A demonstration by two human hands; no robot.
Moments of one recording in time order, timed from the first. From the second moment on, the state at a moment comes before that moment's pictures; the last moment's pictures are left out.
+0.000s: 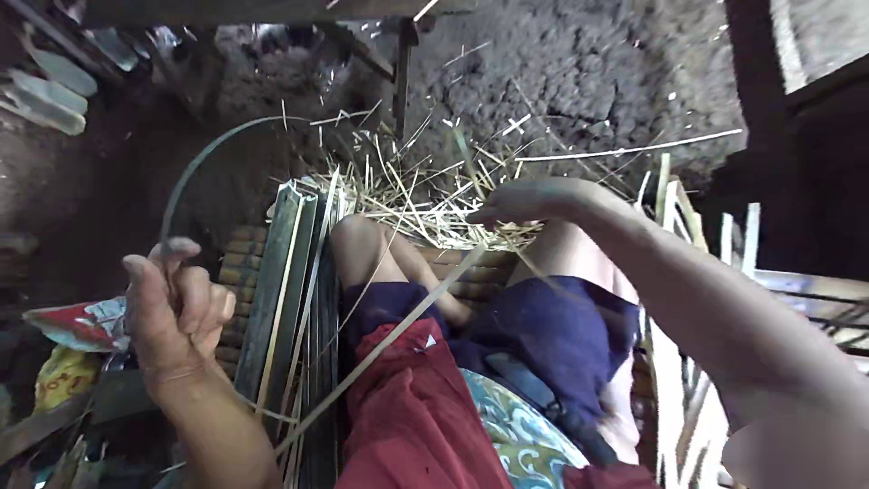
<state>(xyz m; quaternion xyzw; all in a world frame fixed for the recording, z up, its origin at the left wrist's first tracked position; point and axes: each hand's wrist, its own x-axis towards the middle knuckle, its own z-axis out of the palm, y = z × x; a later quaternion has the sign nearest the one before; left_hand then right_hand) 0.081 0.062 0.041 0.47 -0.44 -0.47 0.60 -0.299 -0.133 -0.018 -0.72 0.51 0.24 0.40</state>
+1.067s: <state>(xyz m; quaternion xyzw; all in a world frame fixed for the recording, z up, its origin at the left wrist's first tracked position) -0.091 -0.045 -0.013 0.40 -0.88 -0.14 0.20 -0.558 0.194 0.051 -0.31 0.94 -0.07 -0.16</state>
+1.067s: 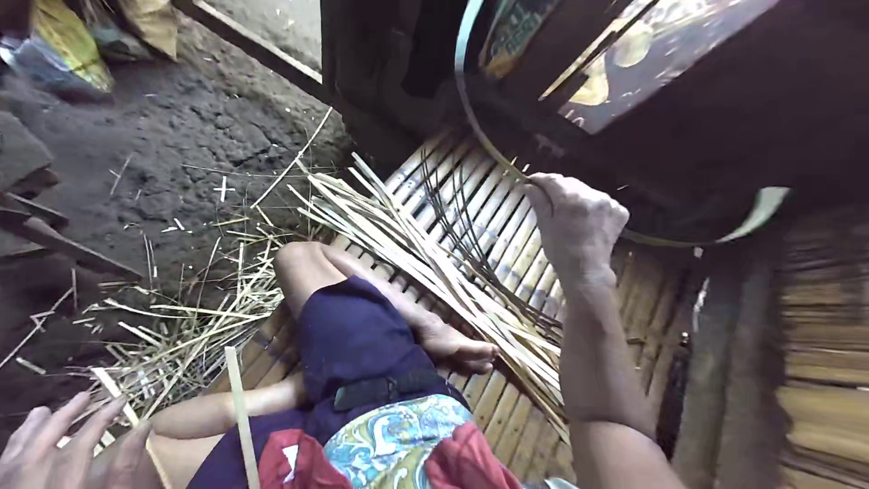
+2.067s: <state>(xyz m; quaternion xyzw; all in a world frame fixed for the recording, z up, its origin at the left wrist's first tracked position) -0.099 -0.075 -0.101 0.68 -0.63 -0.33 0.17 -0.366 0.177 -0.075 -0.74 0.63 -0.08 0.21</state>
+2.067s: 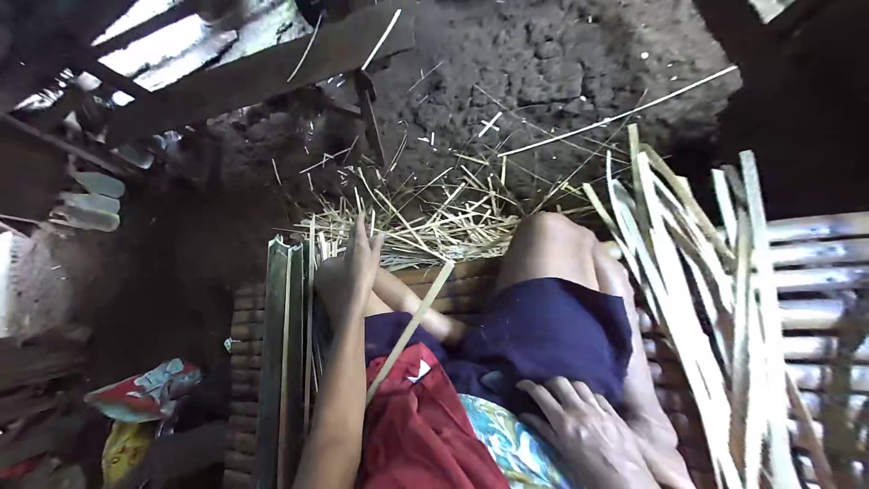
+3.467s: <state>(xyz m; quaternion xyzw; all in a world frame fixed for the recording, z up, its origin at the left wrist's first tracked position) -0.199 0.084 -0.020 0.38 -0.46 -0.75 0.28 -0.404 0.134 -0.002 -0.46 0.45 -0.35 0.68</state>
